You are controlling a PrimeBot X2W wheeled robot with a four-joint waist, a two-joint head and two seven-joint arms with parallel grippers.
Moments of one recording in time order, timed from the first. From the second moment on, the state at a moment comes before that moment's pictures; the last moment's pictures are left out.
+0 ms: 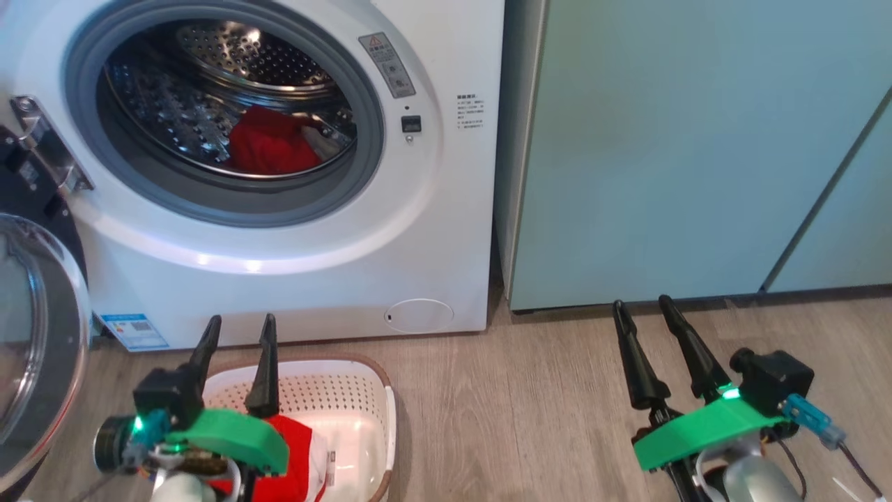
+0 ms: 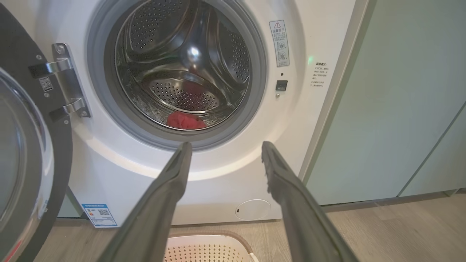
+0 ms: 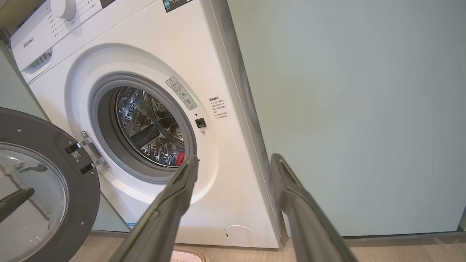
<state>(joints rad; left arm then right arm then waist) -0.05 0.05 -0.02 0.27 -0.16 -0.05 -0.26 -0.02 -0.05 0.14 0.21 0.38 0.13 -0.26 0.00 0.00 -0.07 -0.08</state>
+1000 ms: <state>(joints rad) 0.04 0.05 -0.09 0.15 -0.23 0.05 -0.26 -0.01 -0.05 0.13 0.20 0.38 0.13 -0.26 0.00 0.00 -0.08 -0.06</state>
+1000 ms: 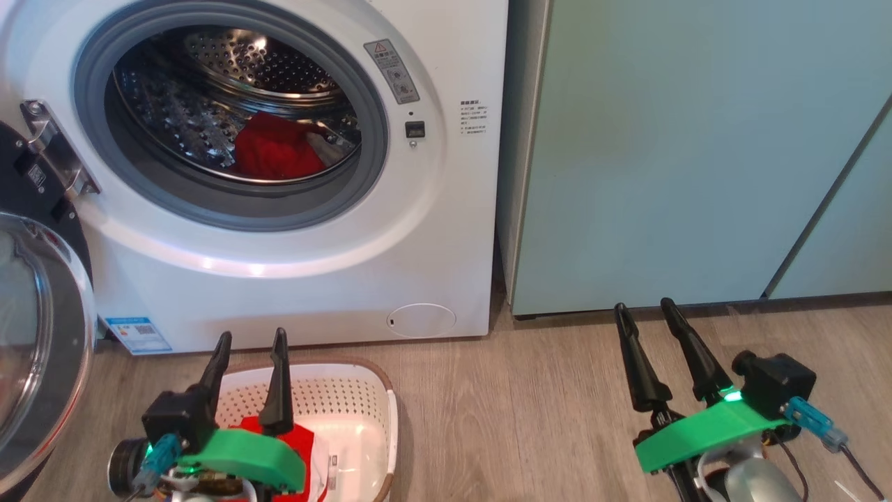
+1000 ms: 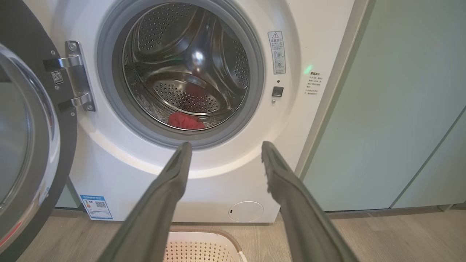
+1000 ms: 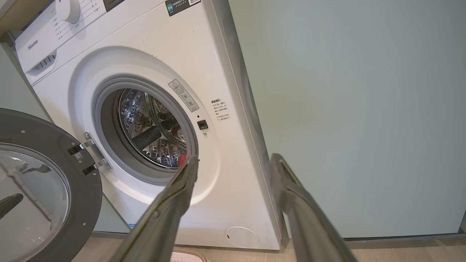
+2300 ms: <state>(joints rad) -0.60 0.21 -0.09 1.06 -0.07 -0.01 -0.26 -0.21 -0.05 0.17 0.10 0.36 0.13 -0.26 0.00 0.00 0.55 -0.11</state>
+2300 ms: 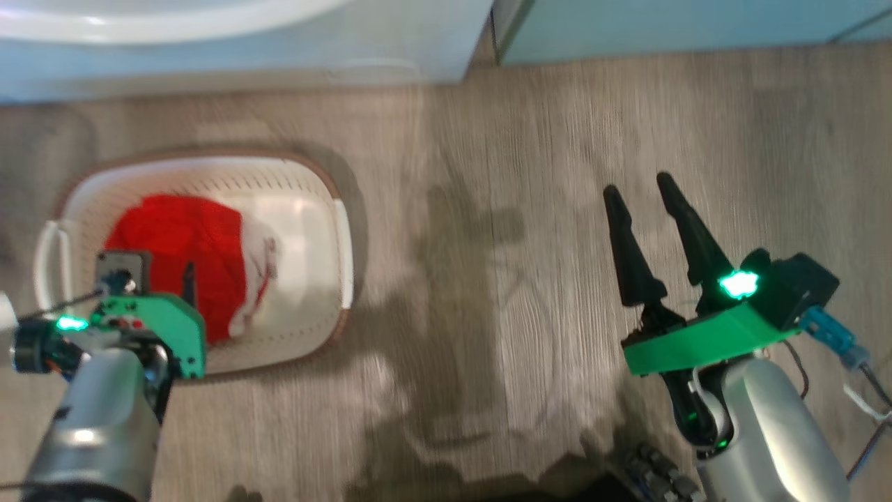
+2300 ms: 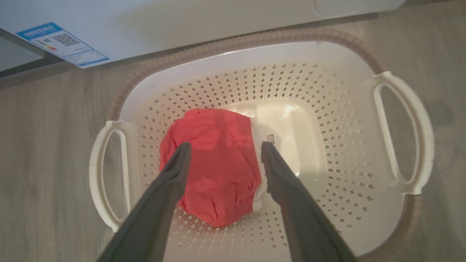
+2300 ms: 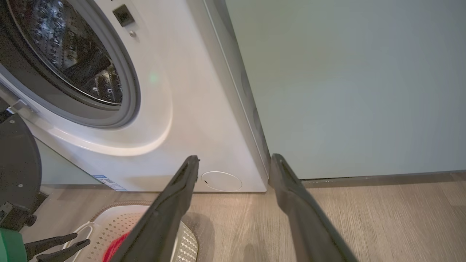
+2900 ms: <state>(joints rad) -0.85 0.30 -0.13 1.28 -0.04 0.00 -0.14 -0.26 -0.05 0.22 0.00 0.41 0.13 -0.26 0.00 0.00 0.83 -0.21</state>
